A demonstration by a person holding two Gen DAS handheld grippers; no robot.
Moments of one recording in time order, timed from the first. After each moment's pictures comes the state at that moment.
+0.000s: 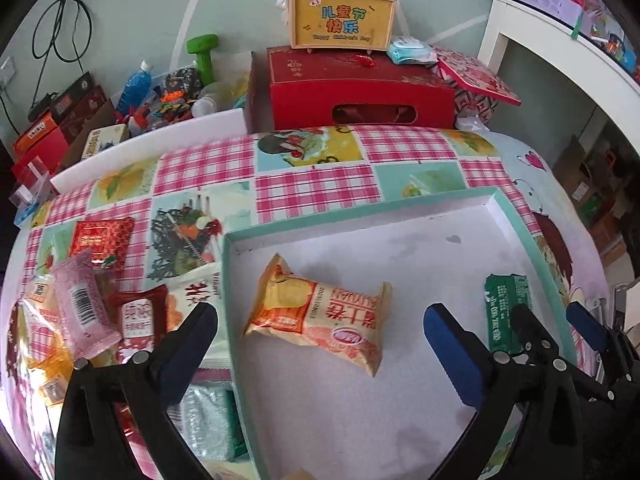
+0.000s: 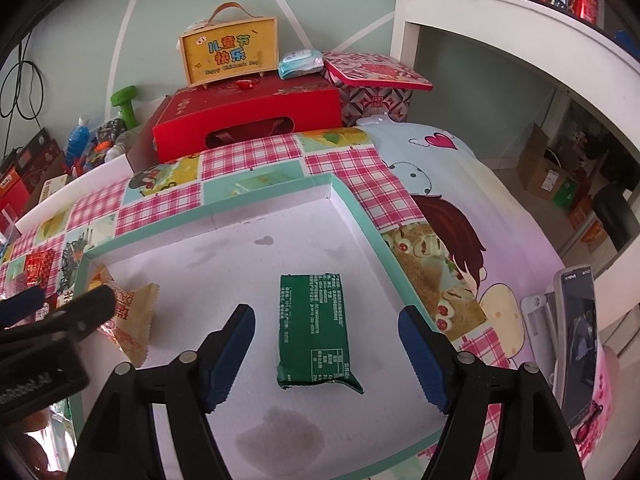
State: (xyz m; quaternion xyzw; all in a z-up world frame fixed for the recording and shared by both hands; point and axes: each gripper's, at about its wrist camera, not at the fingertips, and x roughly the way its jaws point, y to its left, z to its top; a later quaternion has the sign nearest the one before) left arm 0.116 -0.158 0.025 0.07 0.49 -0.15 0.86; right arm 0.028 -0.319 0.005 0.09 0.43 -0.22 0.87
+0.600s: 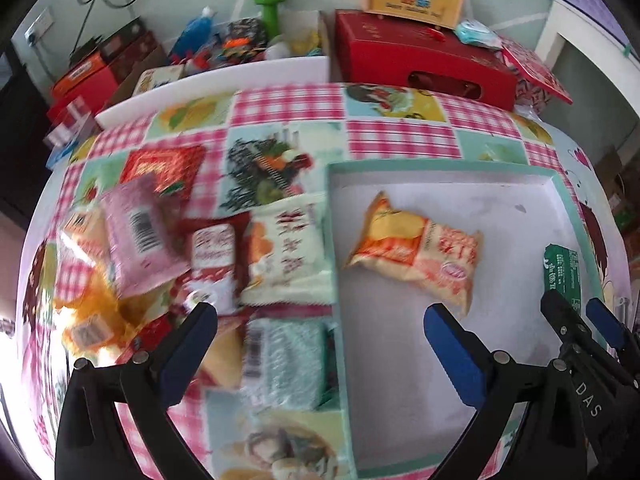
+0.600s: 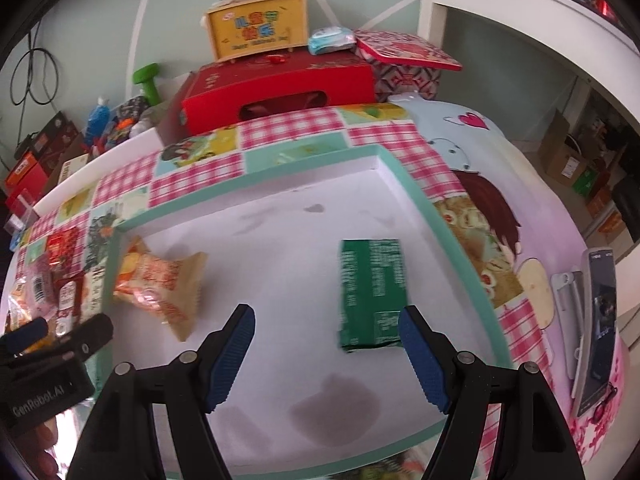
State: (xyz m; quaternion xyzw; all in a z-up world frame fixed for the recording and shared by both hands) left arm 0.107 -0.091 0.011 0.05 0.54 -0.07 0.84; right arm 0.035 -0.276 0.004 0.10 0.47 -0.17 0.86
